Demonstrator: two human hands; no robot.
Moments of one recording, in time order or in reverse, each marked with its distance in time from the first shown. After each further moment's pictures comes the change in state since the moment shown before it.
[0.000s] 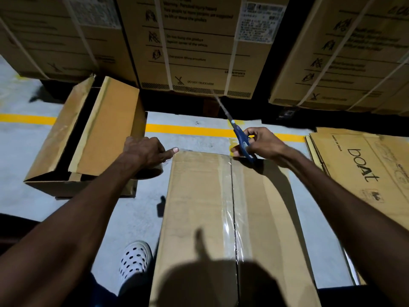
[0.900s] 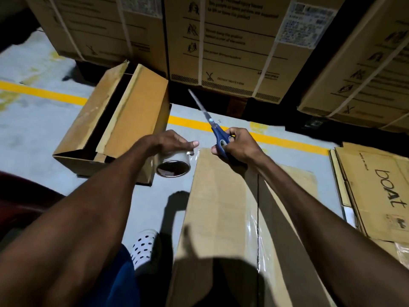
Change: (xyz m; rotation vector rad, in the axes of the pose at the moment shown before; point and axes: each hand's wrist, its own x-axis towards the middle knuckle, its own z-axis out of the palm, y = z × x) left_hand -0.006 -0.035 0.001 -0.829 -0.283 0.007; right_hand 0.048 -0.029 0.117 -0.132 0.032 -0.041
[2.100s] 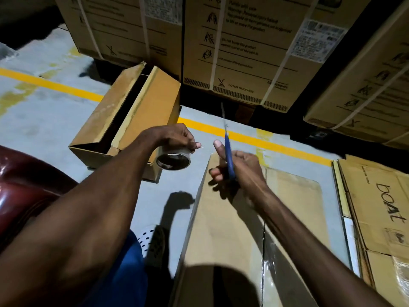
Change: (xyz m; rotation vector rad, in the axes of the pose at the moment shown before) left_hand -0.019 -0.009 -0.023 0.073 0.021 0.105; right_hand -0.111 -0.036 0.037 0.568 0.018 0.127
